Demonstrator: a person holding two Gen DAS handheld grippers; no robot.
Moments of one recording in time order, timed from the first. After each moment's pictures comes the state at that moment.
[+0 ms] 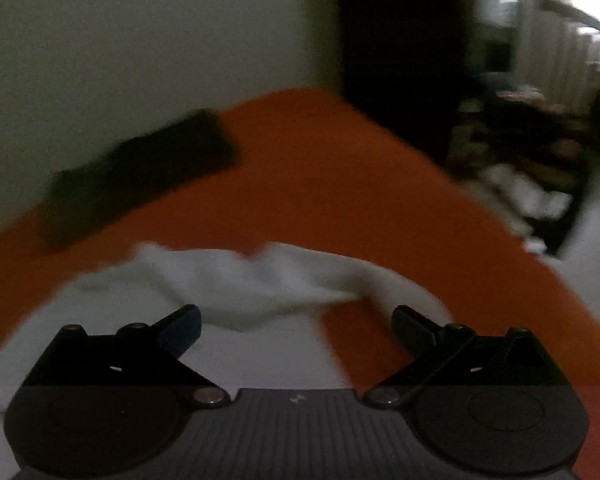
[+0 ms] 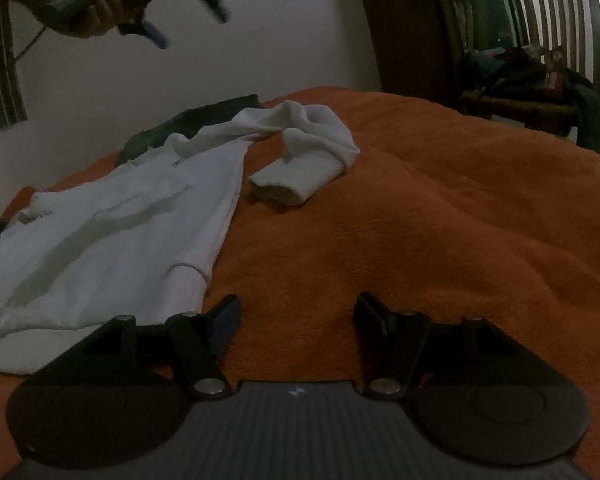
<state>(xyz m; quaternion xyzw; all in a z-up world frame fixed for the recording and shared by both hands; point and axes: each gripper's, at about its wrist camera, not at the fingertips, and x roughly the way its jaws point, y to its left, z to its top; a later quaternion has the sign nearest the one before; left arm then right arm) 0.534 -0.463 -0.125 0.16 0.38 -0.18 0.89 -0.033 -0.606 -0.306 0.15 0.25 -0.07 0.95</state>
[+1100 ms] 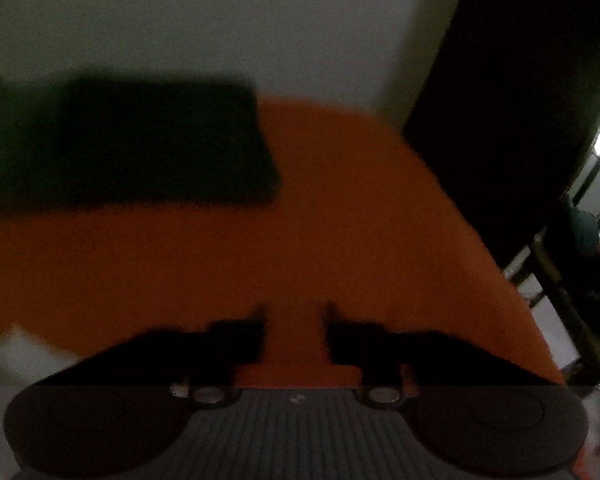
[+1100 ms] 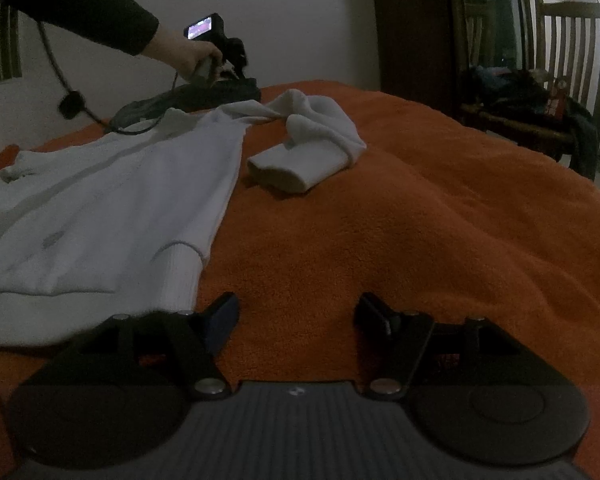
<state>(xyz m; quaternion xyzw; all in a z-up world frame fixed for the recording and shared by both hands) 0.814 -0.476 -0.273 -0.06 0.41 -0.22 0.88 -0.021 -0.587 -0.310 0.08 0.28 -0.09 0.95</state>
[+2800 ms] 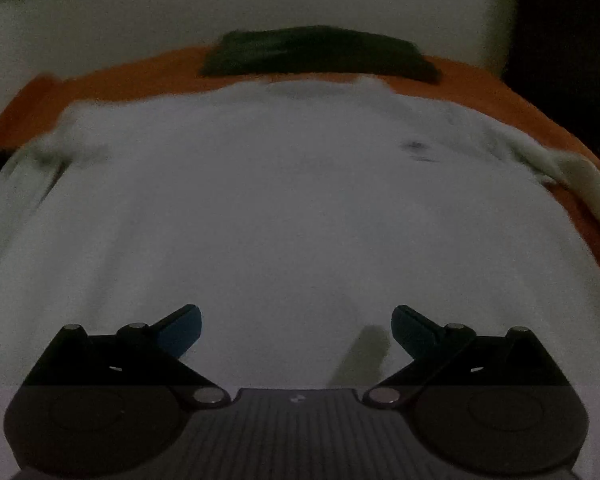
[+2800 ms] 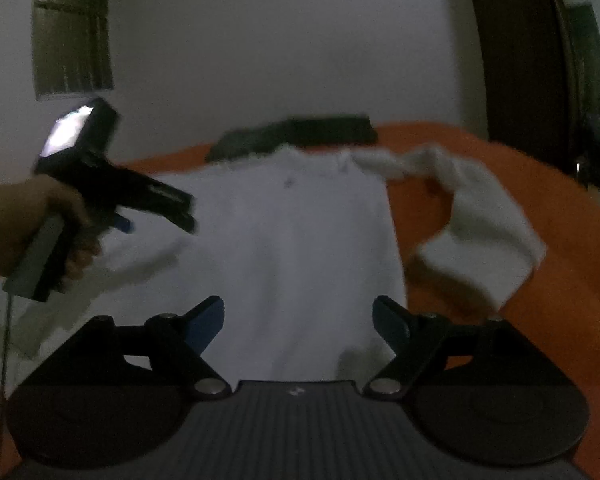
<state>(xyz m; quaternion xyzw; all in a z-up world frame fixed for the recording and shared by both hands) 0.445 -0.238 -0.329 0.00 0.39 -0.02 0.92 0.061 -0.523 -0.285 0.05 0.24 0.04 0.97</state>
